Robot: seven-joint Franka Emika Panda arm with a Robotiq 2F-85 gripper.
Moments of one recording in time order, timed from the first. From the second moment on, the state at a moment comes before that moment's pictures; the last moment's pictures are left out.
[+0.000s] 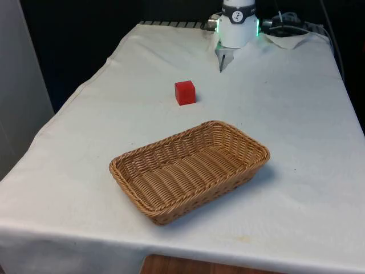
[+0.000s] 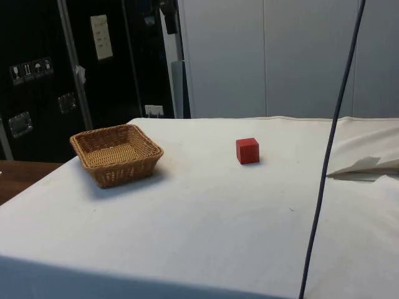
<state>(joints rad) 0.24 0.05 -0.25 -1.86 0.04 1.84 -0.05</state>
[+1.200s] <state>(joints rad) 0.24 -0.04 -0.23 -2.00 -0.04 1.92 -0.03</state>
